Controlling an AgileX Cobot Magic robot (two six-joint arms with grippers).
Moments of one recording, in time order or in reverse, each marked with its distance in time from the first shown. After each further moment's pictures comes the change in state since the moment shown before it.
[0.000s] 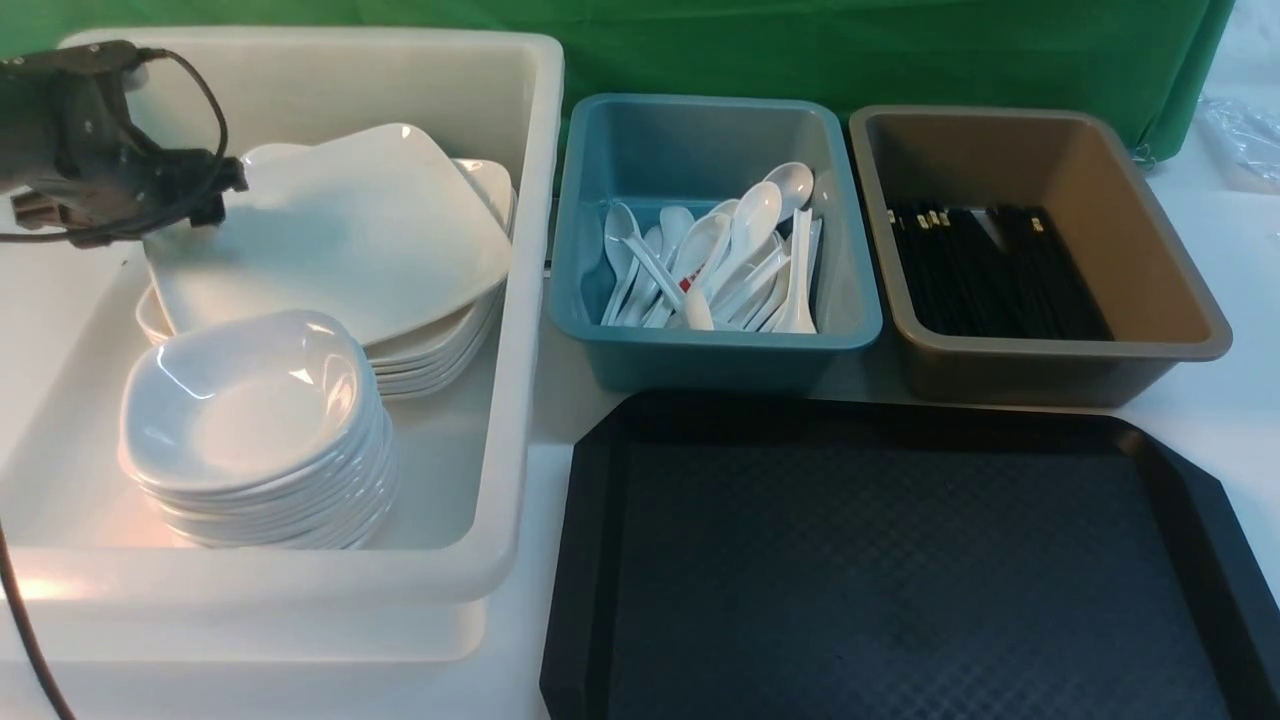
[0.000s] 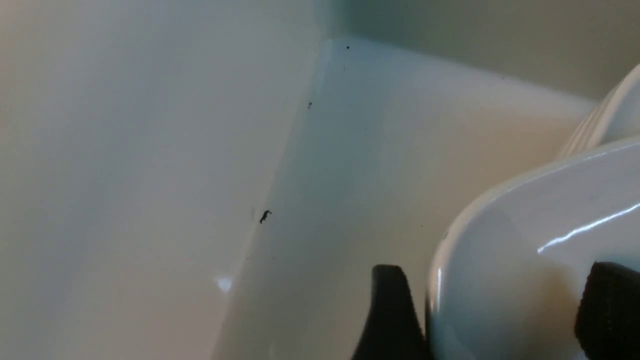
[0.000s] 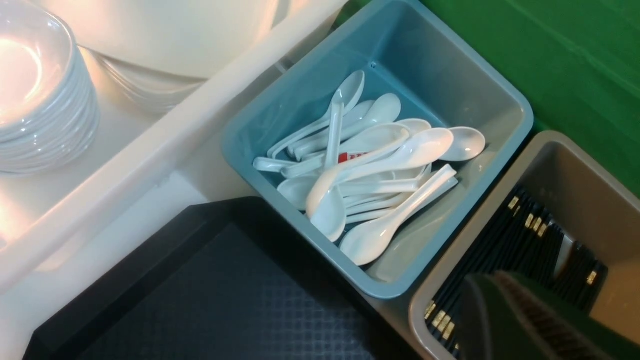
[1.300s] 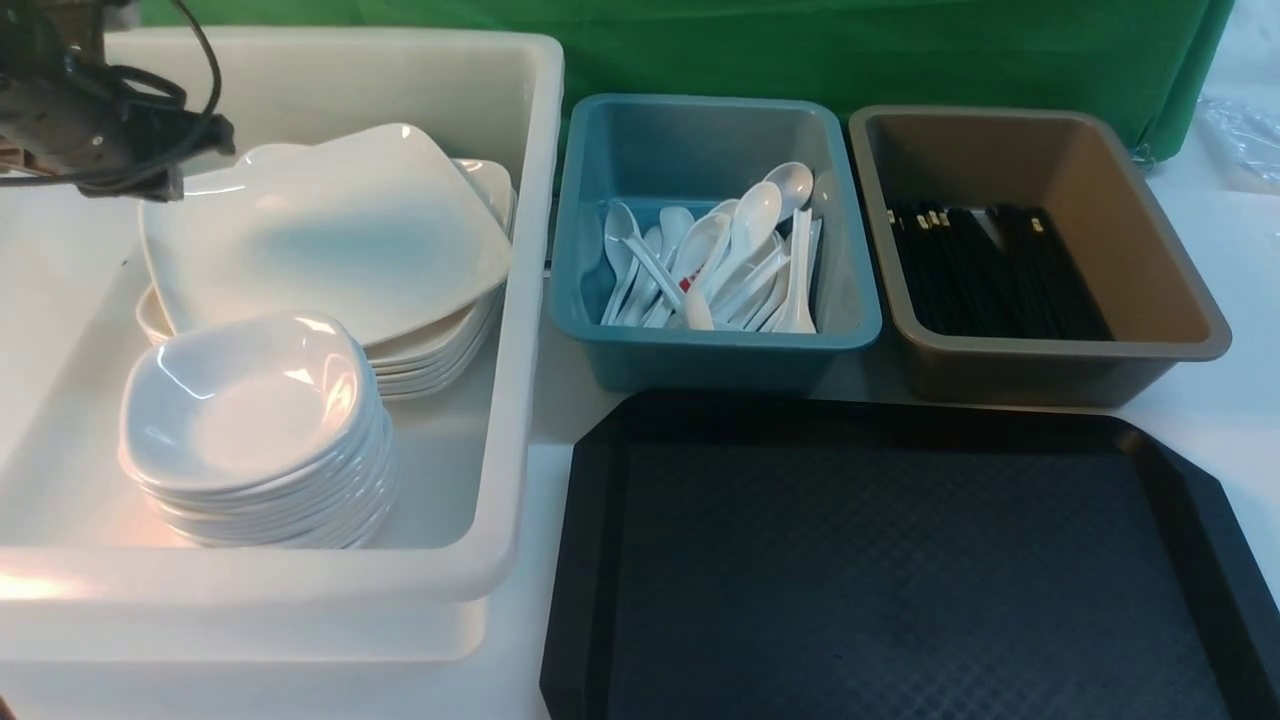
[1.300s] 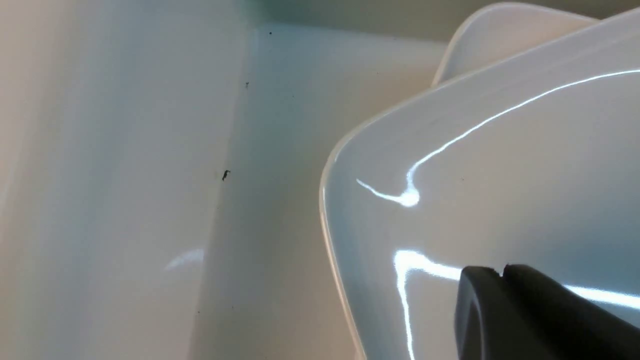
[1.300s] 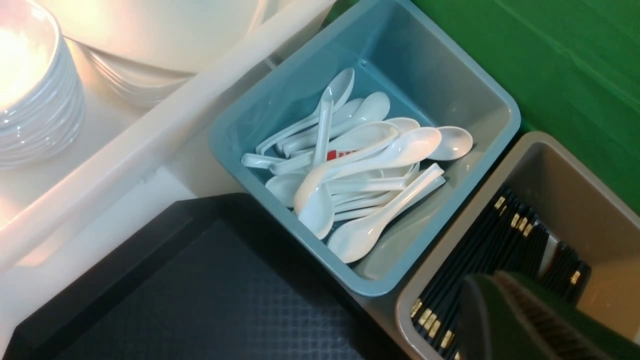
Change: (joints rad) right arm 0.000 0.000 0.000 -0.019 0.000 -0.015; left arm 0.000 -0.154 0.000 -0.186 0.225 0.282
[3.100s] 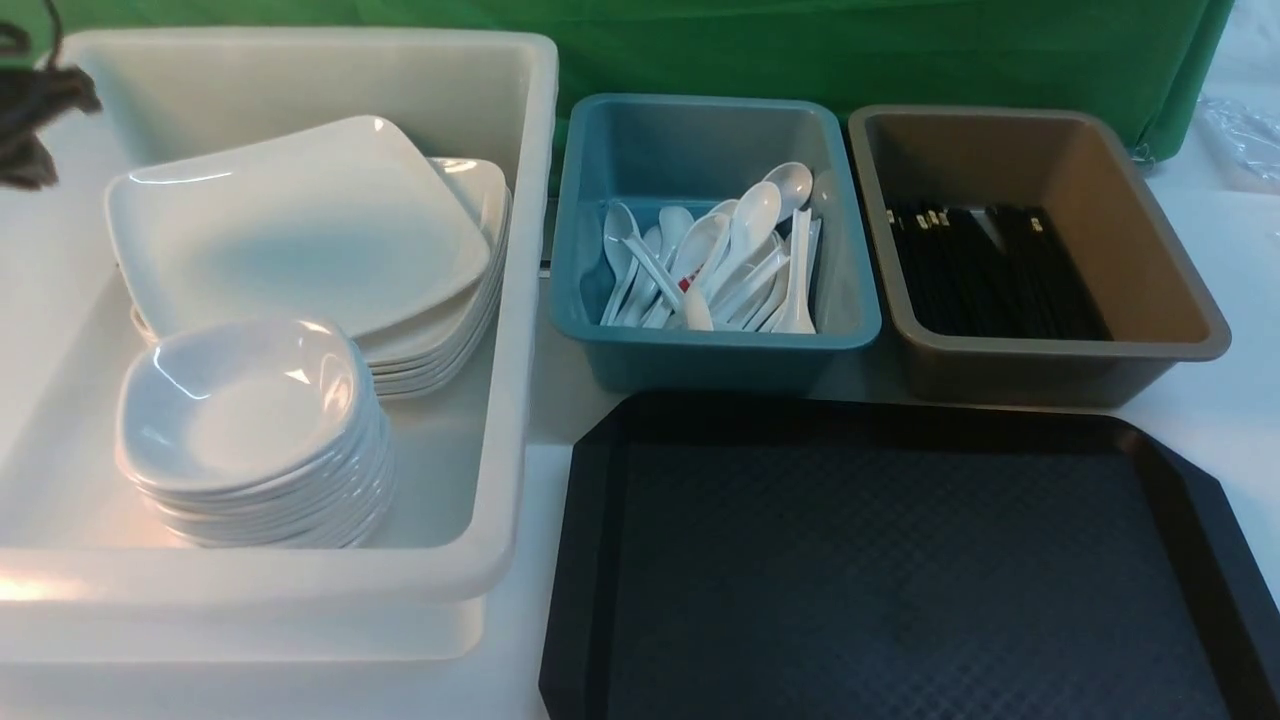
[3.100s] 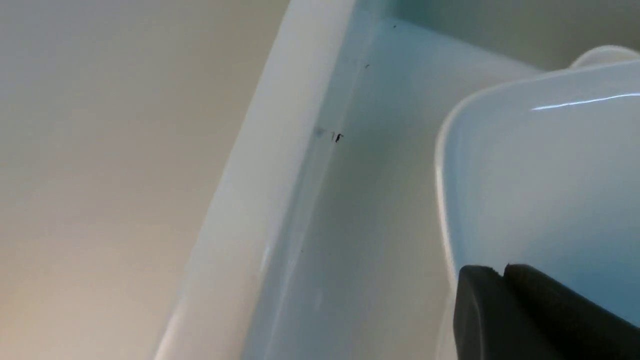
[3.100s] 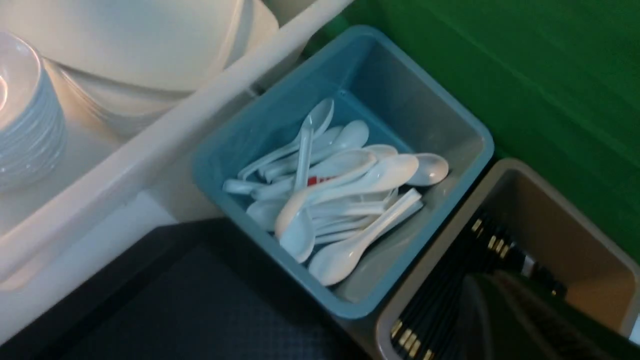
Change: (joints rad) right arm 0.002 0.025 -0.052 -0.021 0.000 -0.010; left arm 0.134 -0.063 0.036 -0.049 0.051 -0.064
